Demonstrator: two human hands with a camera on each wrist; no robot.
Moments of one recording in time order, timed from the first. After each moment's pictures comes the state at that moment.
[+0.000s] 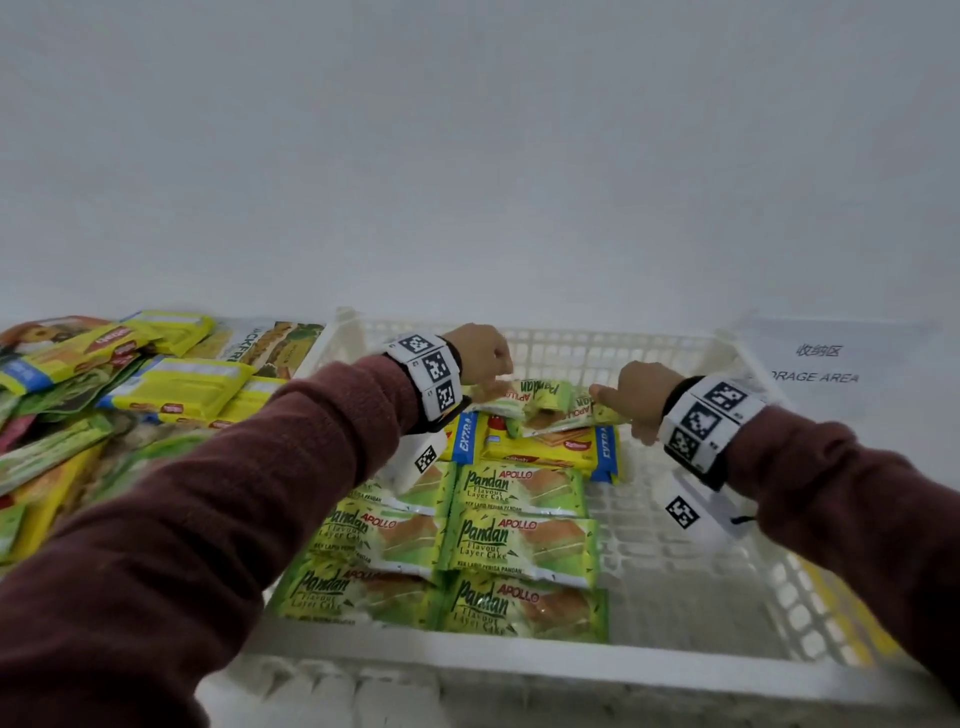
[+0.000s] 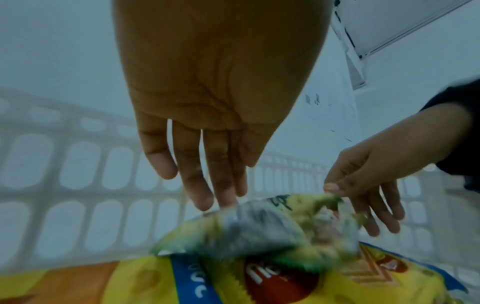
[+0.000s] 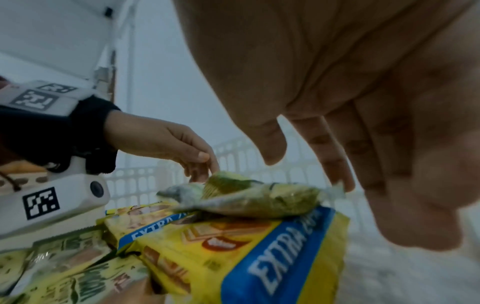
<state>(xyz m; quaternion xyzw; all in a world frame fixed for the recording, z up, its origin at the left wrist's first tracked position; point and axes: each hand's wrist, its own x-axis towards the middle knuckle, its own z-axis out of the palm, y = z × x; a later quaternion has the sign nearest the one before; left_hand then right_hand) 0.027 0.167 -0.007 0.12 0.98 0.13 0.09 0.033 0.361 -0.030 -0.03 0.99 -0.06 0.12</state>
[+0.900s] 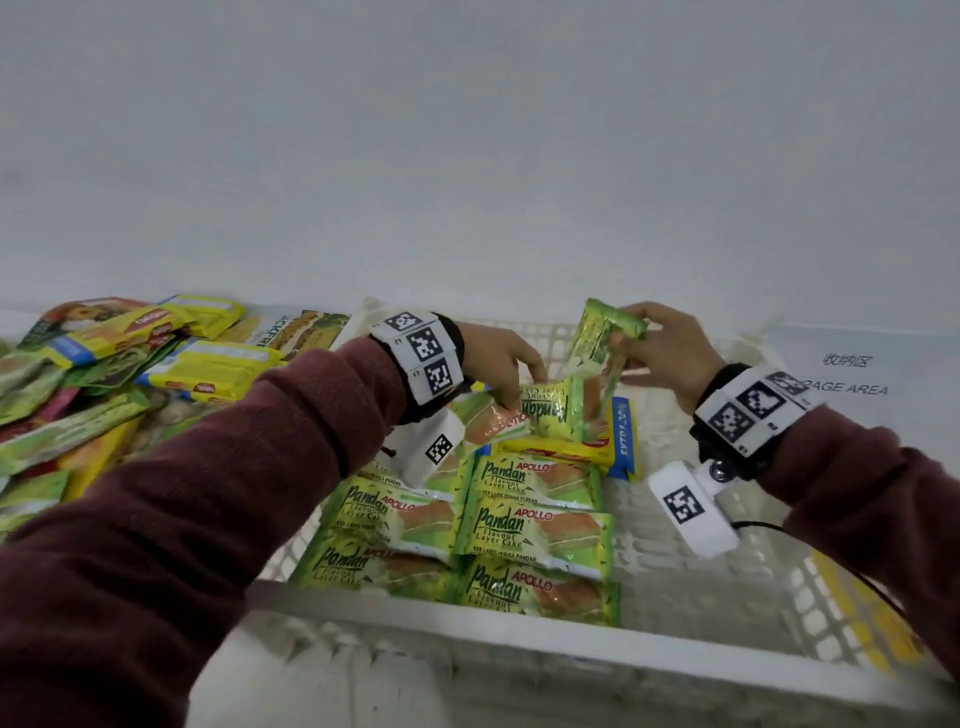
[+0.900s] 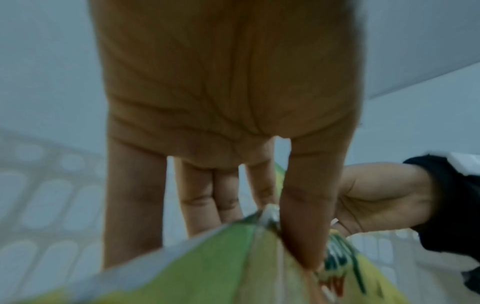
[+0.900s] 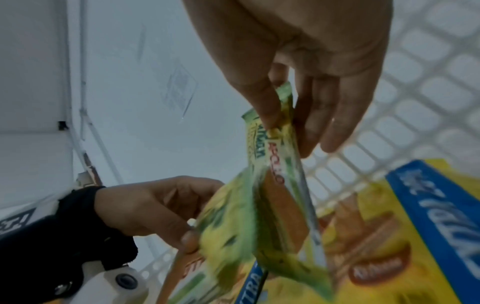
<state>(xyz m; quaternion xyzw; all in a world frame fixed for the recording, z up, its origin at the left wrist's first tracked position) 0.061 0.163 0.020 0.14 0.94 0.18 0.24 0.046 0.354 -0.008 -0.04 0.79 -0.61 0.01</state>
